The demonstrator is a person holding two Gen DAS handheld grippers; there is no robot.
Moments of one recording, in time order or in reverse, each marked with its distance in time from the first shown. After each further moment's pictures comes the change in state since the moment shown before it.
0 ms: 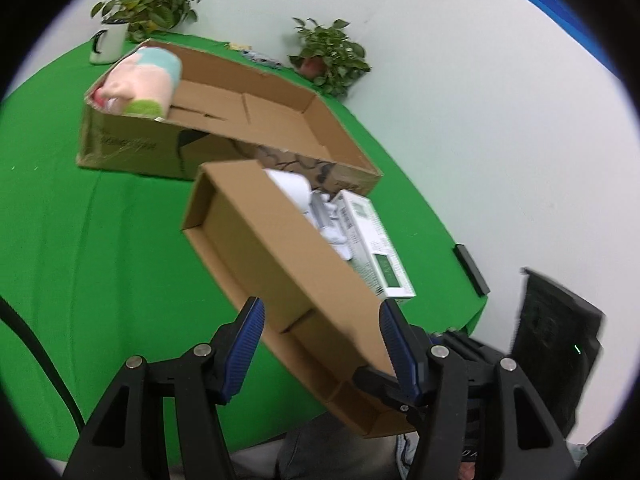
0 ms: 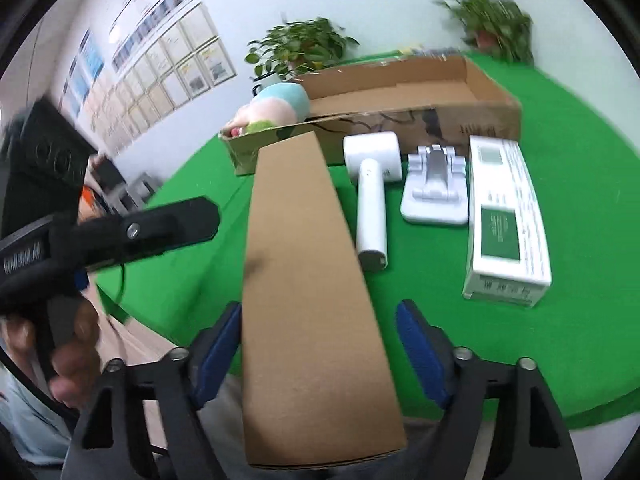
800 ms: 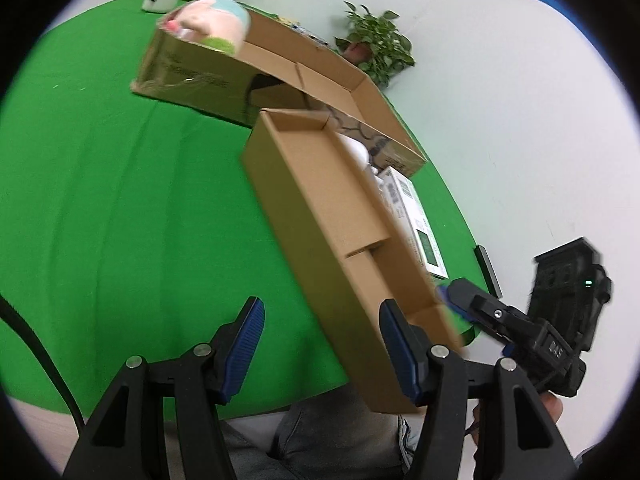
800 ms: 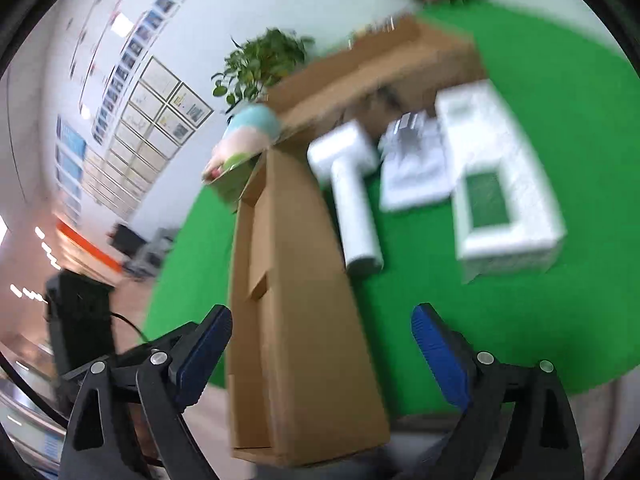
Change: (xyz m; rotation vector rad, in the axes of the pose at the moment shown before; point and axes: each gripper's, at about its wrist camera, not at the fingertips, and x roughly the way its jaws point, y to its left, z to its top) left arm 0.004 0.041 -0.025 -0.137 0.053 0.027; right arm -0.003 -0.045 -0.001 0.309 -0.022 0.120
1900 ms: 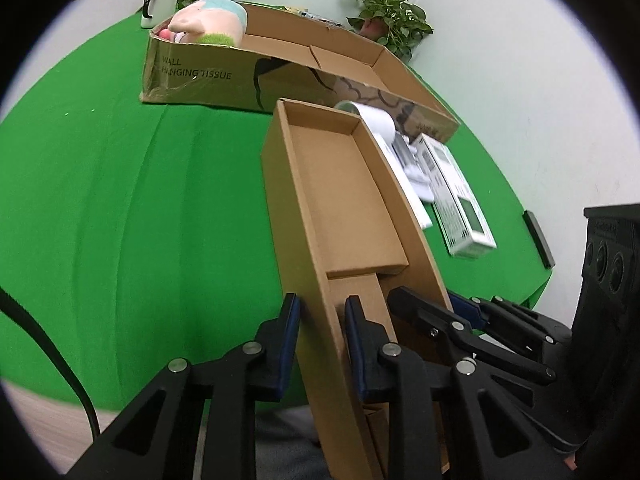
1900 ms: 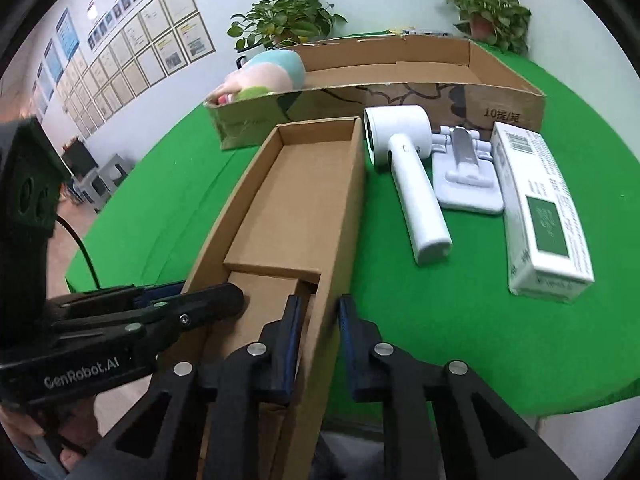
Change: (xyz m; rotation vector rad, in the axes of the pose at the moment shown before) left arm 0.011 -0.016 -0.015 0.098 0.058 0.225; right arm 0.058 0.077 -0.024 -0.266 0.095 -0.227
